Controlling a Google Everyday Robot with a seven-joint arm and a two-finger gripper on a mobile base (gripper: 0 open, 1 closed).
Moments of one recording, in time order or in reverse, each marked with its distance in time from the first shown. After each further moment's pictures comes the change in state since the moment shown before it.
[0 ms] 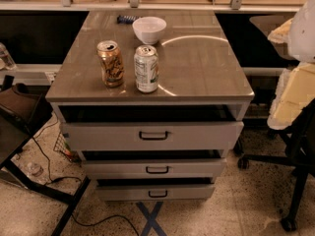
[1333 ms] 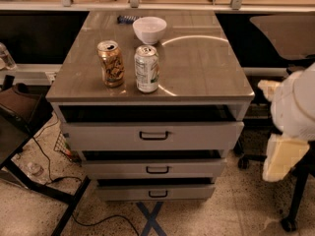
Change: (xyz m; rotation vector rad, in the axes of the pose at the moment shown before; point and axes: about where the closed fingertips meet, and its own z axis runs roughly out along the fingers) arm 0.034 0.053 0.077 0.076 0.087 -0.122
